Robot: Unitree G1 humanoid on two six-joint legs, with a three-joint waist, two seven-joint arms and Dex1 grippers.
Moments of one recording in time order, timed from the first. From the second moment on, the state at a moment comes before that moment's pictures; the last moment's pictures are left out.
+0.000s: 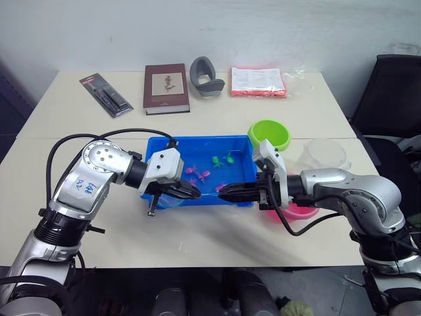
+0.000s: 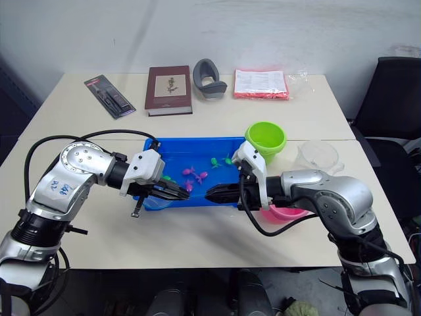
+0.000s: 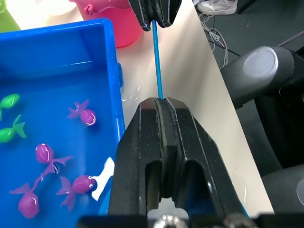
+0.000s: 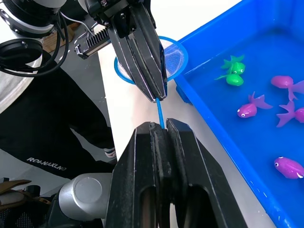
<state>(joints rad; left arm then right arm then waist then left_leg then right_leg) -0.63 0.76 -0.21 -0.16 -0.30 0.42 -1.30 -0.59 -0.63 0.12 -0.38 0.89 1.11 0.78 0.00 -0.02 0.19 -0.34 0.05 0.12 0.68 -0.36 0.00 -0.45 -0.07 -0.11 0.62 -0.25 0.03</state>
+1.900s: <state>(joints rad) -0.15 0.86 0.33 -0.11 -0.47 0.31 -1.09 -0.84 -0.80 0.40 0.16 -0.14 -0.02 1.32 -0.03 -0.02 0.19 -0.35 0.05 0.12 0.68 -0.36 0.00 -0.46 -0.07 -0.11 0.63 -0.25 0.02</state>
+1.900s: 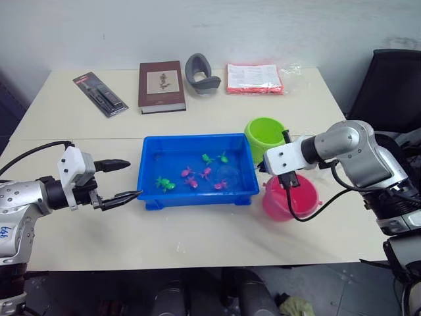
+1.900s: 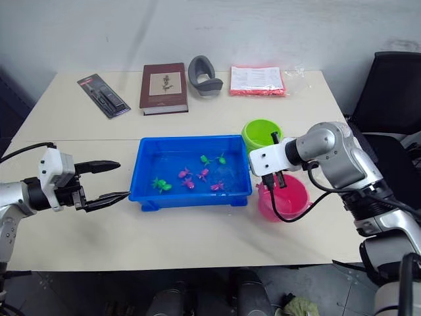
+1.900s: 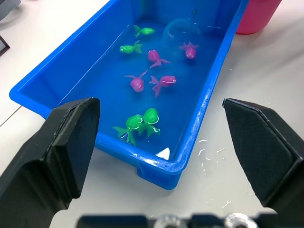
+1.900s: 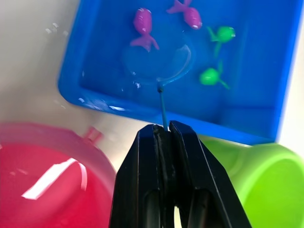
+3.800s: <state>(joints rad) -0.44 0.71 0.09 -0.06 -0.53 0.36 -1.18 0.34 -0.70 -0.78 -0.42 0.43 0.28 1.09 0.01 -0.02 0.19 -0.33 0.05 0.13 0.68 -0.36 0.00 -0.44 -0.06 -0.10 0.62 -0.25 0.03</state>
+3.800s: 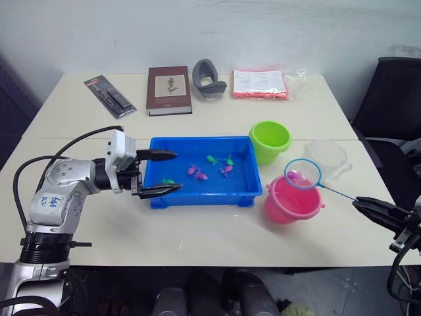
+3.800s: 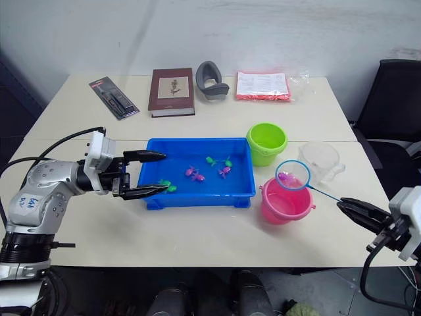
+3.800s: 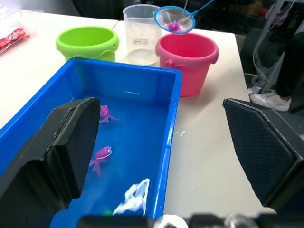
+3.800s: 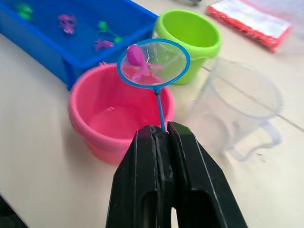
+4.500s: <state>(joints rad) -0.46 0.68 0.07 -0.04 -0.53 0.38 -1.18 0.36 -0.65 -0.75 -0.14 -0.36 -1.03 0.65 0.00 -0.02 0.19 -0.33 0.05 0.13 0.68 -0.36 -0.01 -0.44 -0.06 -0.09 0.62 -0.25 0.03</state>
